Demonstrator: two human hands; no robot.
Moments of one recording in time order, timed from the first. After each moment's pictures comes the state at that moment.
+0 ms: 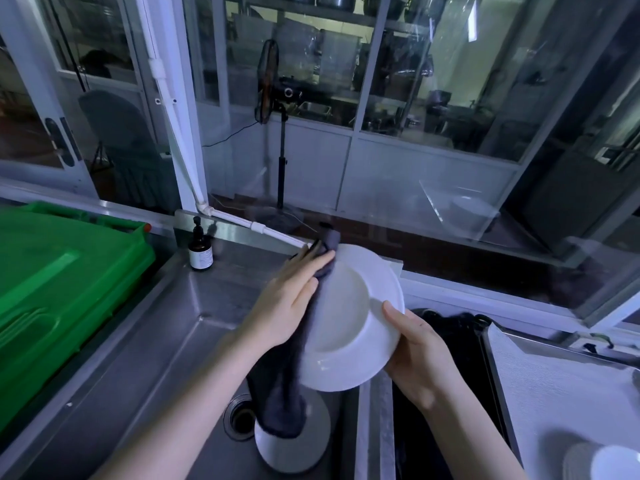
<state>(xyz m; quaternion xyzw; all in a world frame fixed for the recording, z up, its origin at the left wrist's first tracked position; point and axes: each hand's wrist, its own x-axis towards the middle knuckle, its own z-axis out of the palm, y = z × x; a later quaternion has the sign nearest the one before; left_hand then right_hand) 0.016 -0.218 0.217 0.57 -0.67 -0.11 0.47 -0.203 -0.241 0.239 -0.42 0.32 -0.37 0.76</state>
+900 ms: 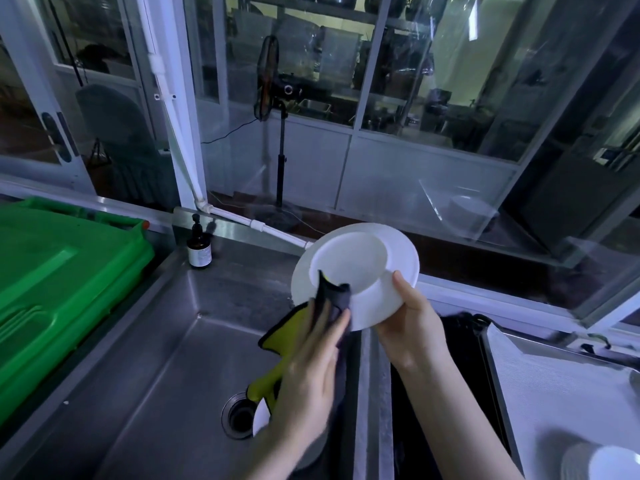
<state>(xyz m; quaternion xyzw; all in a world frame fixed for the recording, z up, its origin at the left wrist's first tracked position) -0.065 -0.166 0.158 0.56 -0.61 -0.03 0.57 -0.171 -0.259 0.255 -0.27 0.32 -0.47 0.77</state>
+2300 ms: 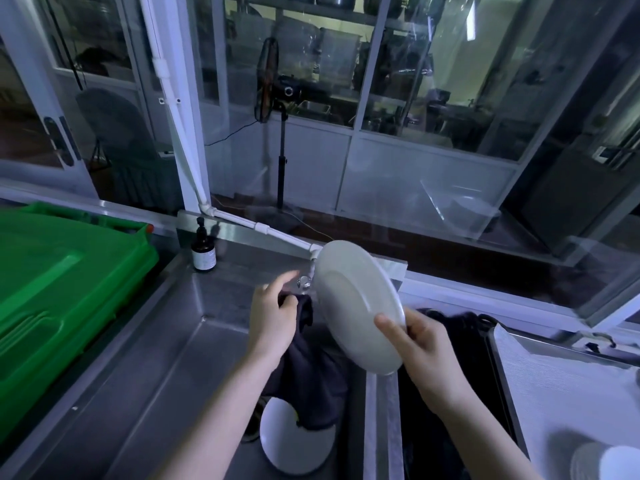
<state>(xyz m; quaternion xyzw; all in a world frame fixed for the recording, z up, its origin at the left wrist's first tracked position) 0.010 -0.206 0.203 0.70 -0.35 -0.26 0.57 -0.198 -0.234 0.234 -0.69 0.38 -0.39 0.48</state>
